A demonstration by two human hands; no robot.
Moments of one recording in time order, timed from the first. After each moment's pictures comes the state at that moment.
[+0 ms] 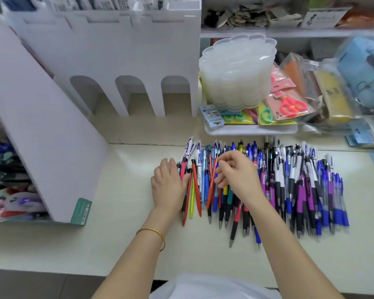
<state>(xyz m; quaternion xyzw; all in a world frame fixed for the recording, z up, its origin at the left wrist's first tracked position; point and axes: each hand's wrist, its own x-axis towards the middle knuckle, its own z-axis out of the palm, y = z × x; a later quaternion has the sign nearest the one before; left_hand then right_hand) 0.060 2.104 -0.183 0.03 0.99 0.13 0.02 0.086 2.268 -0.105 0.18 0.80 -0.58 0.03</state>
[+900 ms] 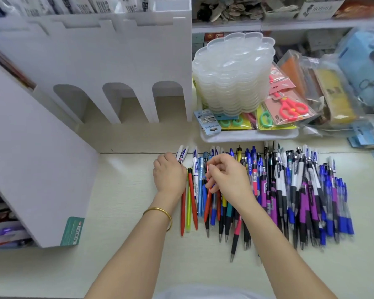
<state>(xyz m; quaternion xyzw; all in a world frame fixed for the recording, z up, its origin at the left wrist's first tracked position) -0.006 2.132 -0.181 -0.04 0.99 0.13 0.05 0.062 2.261 -0.111 0.17 0.79 -0.58 0.05</state>
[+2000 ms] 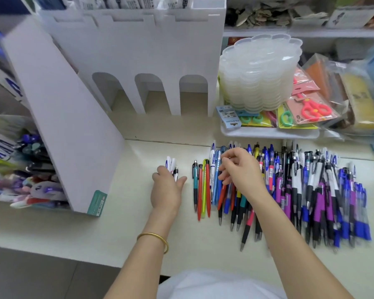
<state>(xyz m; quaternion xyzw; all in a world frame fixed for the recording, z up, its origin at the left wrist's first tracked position) 0.063 2.081 -0.158 -0.18 0.94 0.28 0.10 0.065 2.254 -0.110 0.15 0.81 -0.57 0.06</state>
